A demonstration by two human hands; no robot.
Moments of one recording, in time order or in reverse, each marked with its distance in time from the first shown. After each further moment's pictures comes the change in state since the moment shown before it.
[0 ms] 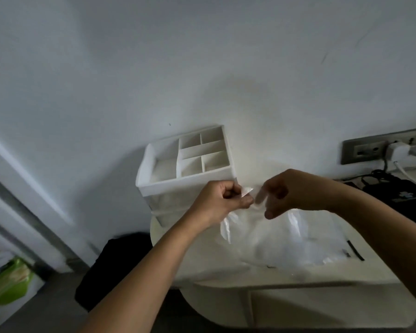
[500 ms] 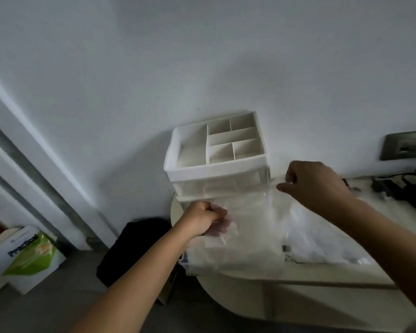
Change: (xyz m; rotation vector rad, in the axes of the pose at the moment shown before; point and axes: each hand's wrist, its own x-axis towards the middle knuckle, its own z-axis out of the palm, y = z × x) left_hand -0.035 -0.074 -0.056 -0.148 0.224 -0.494; right_hand 0.032 -0.027 0.045 -0.465 0.493 0.246
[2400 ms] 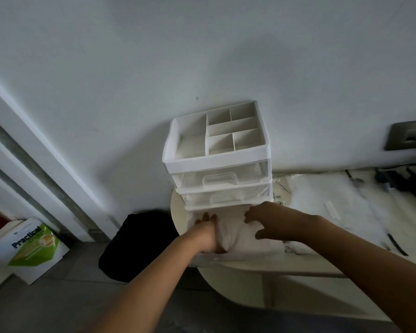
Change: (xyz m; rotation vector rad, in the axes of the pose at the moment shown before) left_hand 0.033 -0.061 0.003 1.143 -0.233 -0.049; right_hand 0.002 -0.010 0.099 -0.139 -0.491 -0.553
